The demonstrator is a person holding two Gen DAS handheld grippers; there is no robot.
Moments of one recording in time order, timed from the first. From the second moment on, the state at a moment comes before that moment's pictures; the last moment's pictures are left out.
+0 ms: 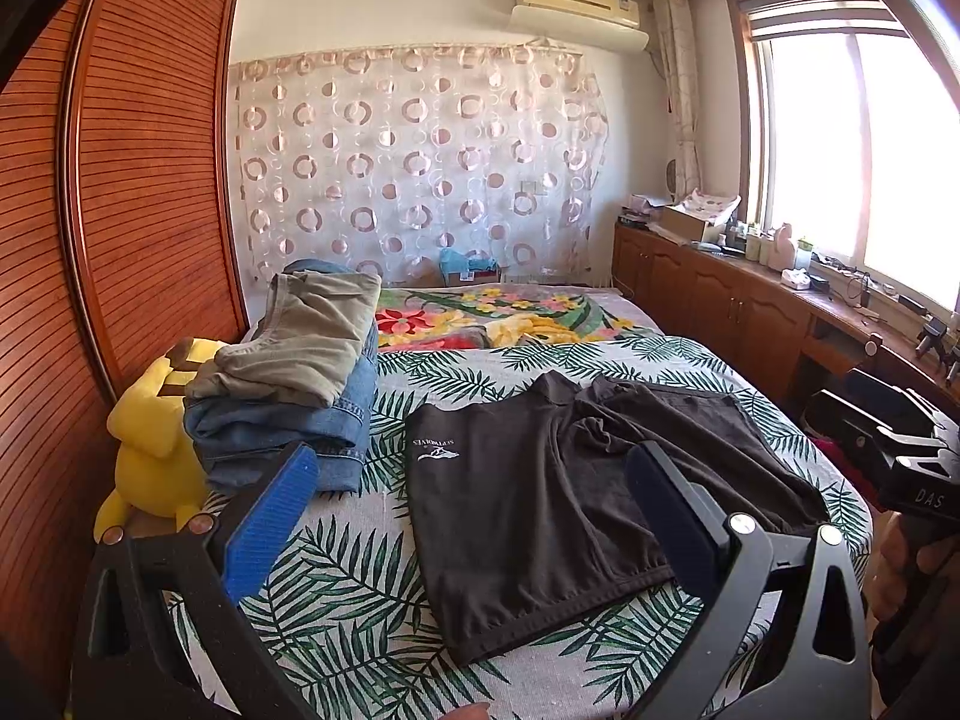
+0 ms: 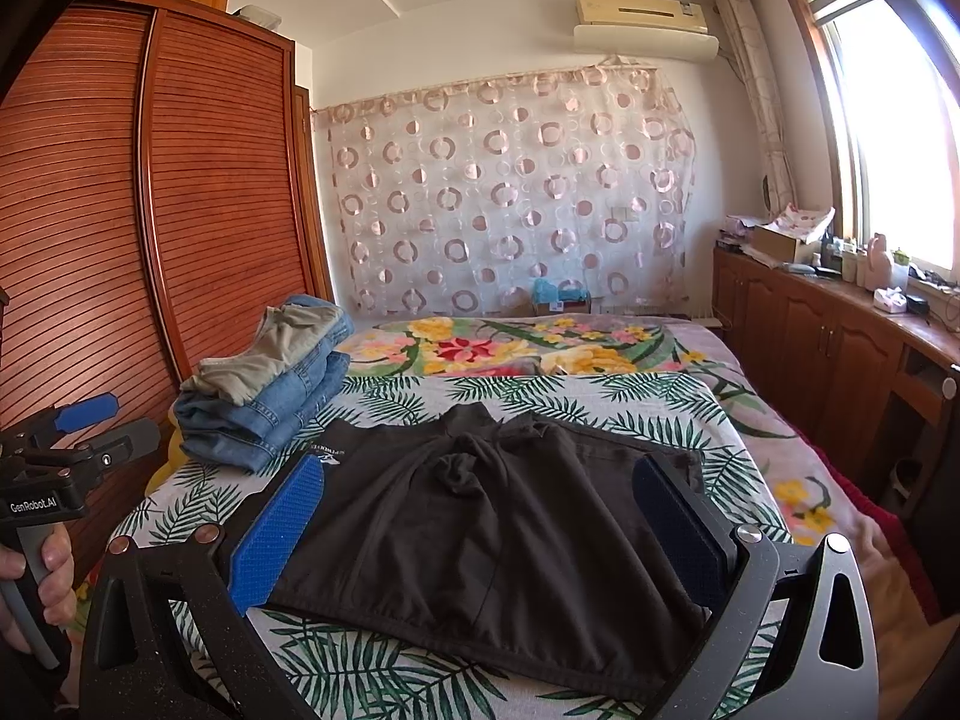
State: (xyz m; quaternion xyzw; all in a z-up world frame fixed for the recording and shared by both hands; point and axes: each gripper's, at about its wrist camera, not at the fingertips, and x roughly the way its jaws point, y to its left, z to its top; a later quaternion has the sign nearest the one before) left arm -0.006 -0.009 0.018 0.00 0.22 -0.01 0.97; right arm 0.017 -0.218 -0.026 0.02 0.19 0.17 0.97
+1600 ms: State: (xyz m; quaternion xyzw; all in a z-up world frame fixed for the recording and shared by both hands) left arm 0.020 -0.023 -0.018 -0.01 0.29 -0.02 0.96; right arm 0.039 -0.228 -0.042 0.01 0.24 0.13 0.96
